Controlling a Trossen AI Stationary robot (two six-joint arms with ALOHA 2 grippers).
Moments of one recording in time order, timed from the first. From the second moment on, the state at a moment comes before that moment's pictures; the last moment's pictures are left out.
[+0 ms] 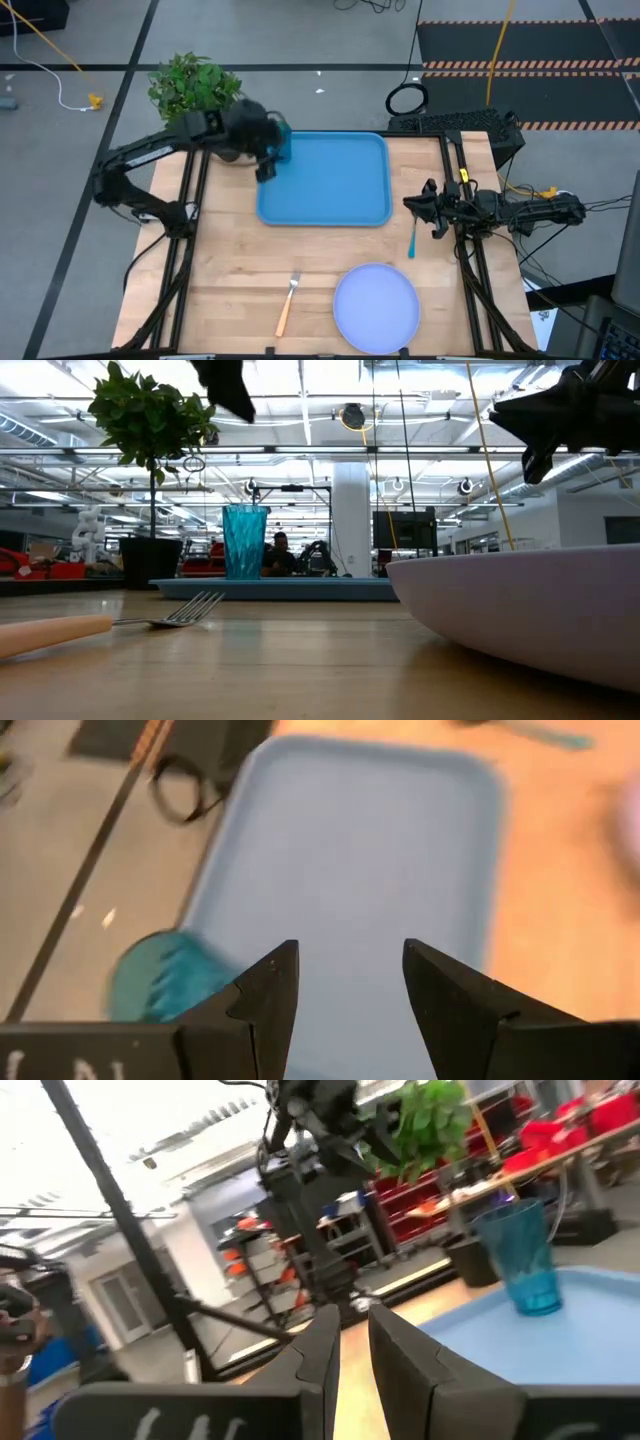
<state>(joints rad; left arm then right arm) 0.34 1.37 1.53 -0.98 0.00 0.17 0.11 0.13 0.02 0.31 0.20 0.41</state>
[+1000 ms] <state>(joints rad) -0.49 1.36 1.21 -0.52 -0.27 -0.20 0.82 1.26 1.07 -0.51 0.14 0.48</state>
